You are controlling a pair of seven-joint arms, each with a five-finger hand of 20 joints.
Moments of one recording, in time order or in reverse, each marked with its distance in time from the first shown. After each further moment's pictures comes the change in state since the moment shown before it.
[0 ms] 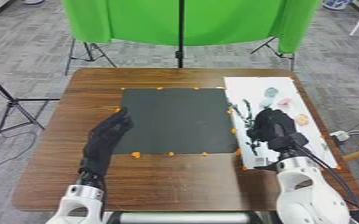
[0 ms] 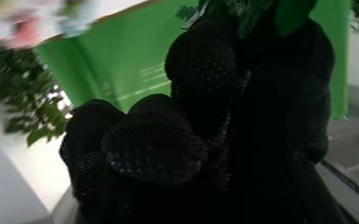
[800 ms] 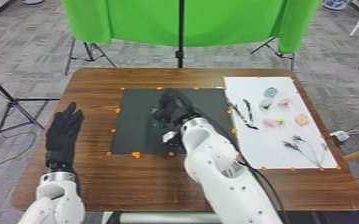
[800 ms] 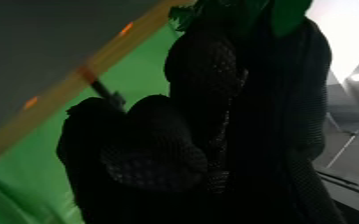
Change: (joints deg) left arm -8.7 10.1 -1.5 14.3 -17.0 14.4 10.3; right arm 31.0 -25.8 -23.5 26.6 8.1 -10.1 0.0
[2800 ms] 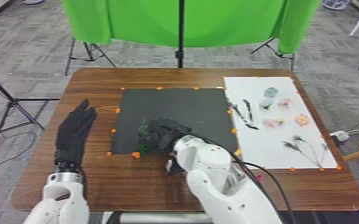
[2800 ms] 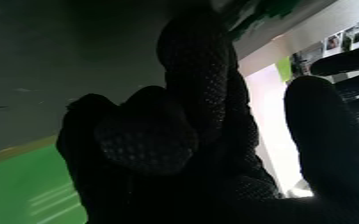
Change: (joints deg) left arm 0.5 -0.4 1.5 -2.0 2.1 -4.2 0.0; right arm -2.9 4.6 -4.3 -5.7 -11.4 -22.5 -3.5
